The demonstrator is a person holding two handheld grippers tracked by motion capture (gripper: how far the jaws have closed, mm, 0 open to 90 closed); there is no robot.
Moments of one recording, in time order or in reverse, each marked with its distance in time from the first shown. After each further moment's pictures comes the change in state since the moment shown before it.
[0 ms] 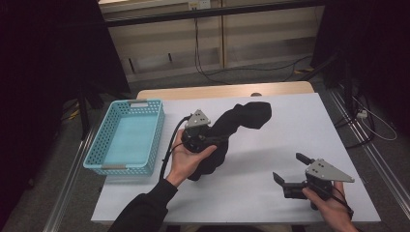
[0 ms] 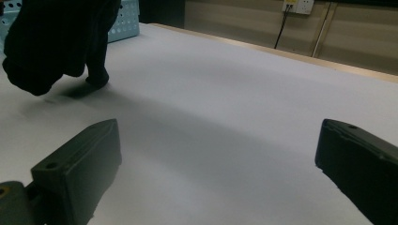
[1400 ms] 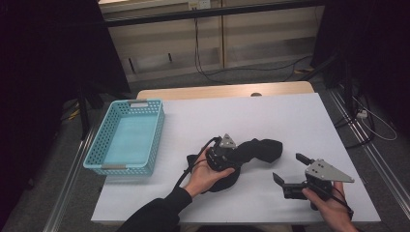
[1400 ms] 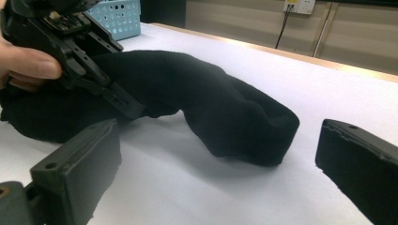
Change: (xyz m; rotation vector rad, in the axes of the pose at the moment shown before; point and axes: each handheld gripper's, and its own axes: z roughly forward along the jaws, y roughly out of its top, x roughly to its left) left arm -0.024 -0.055 0.075 0.309 -0.059 0.051; right arm 0.001 0.000 0.000 0.000 0.004 -0.001
